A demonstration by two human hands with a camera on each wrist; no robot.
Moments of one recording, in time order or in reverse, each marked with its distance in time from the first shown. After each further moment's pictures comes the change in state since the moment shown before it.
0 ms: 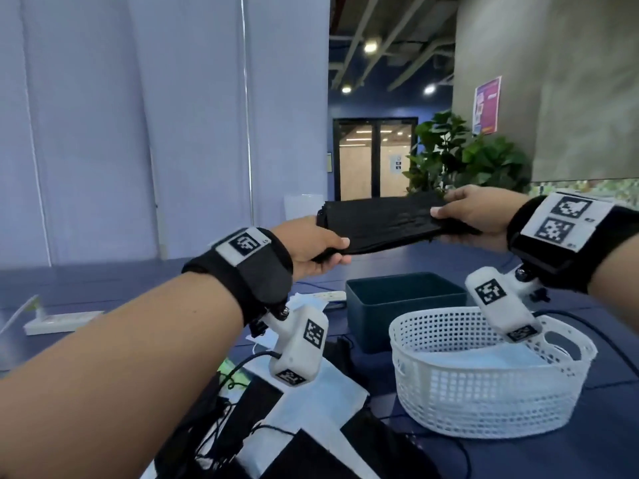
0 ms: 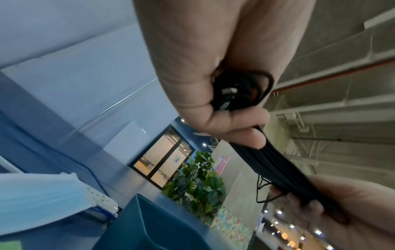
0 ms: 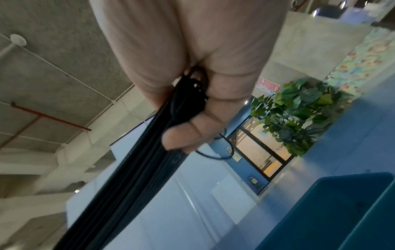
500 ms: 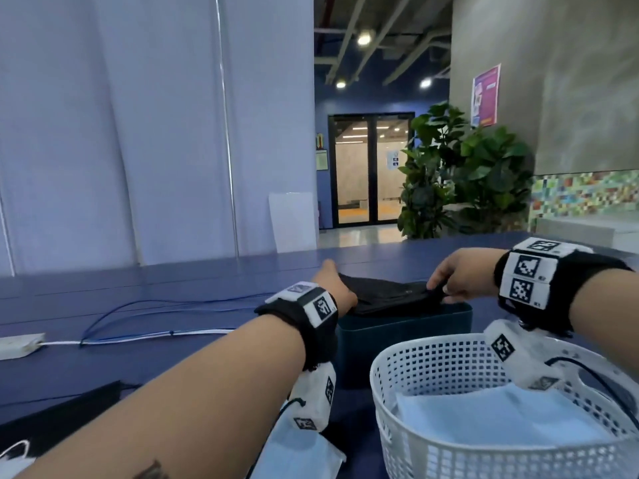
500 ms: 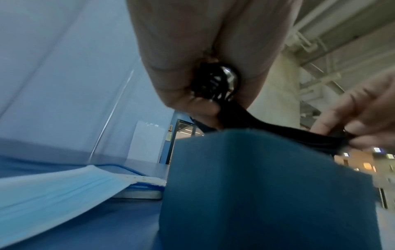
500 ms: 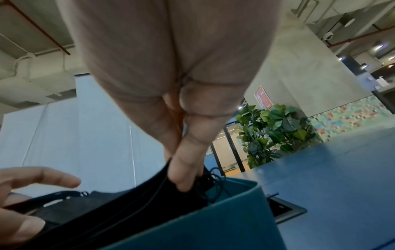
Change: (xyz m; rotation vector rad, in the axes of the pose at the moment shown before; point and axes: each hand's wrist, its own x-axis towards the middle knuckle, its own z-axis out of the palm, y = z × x) left_hand 0.136 -0.079 0.058 0.722 0.169 -0.004; right_hand 0.099 0.095 -0.018 -0.780 -0.181 0.198
